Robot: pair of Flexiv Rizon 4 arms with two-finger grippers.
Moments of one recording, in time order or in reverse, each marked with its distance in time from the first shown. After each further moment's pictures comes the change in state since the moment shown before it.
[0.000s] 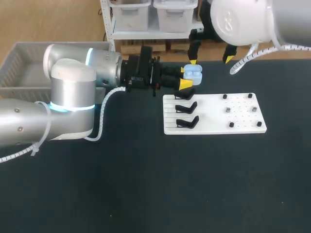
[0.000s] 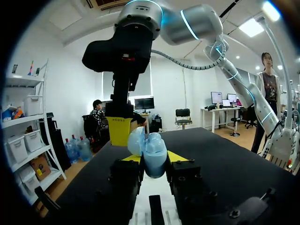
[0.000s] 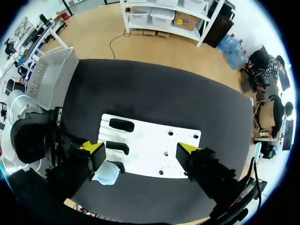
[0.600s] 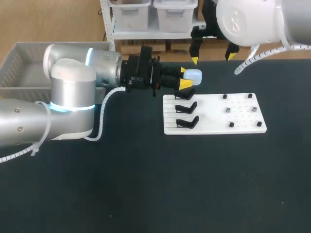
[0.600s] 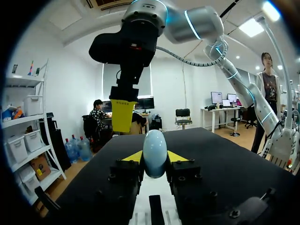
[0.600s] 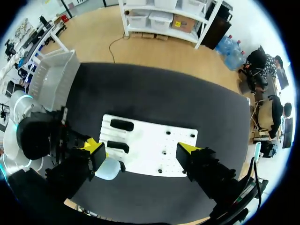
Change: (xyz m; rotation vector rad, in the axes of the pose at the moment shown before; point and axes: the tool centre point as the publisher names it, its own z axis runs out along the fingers) left arm 0.000 0.000 0.000 0.000 0.000 0.000; right arm -0.002 -0.001 -0.020 0.013 -0.063 0.014
